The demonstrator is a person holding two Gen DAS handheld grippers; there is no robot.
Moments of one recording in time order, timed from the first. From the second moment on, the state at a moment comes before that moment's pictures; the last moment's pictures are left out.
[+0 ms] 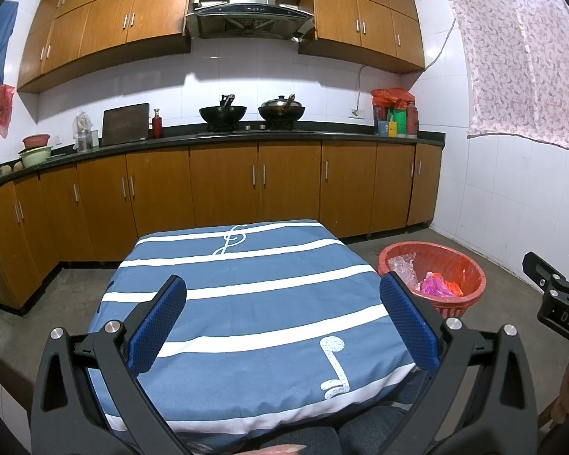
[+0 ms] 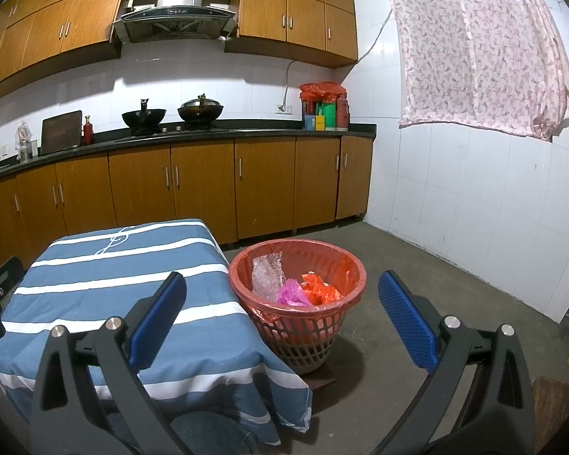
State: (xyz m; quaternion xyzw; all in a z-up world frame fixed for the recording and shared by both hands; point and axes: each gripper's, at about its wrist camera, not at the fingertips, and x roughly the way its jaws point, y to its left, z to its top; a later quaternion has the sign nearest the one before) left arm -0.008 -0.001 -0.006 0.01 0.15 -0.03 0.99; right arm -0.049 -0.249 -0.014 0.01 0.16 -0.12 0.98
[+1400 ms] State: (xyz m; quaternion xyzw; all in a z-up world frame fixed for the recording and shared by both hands) left arm -0.009 -0.002 -0.011 0.01 0.16 -0.03 0.99; right arm -0.048 -0.248 -0.021 0.01 0.16 -0.12 0.98
